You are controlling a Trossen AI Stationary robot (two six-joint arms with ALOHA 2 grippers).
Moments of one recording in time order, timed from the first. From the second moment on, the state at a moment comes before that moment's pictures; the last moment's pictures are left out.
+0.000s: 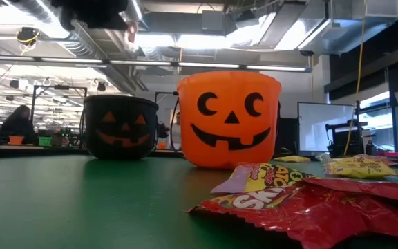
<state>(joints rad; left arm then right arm) -0.19 0.95 0.58 0.34 -1.27 -0.05 0.75 1.94 1.80 -0.99 0.95 0.54</state>
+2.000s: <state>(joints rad) -0.63 1.03 0.87 0.06 -0.70 -0.07 0.75 2.23 1.81 -0.93 0.18 0.59</state>
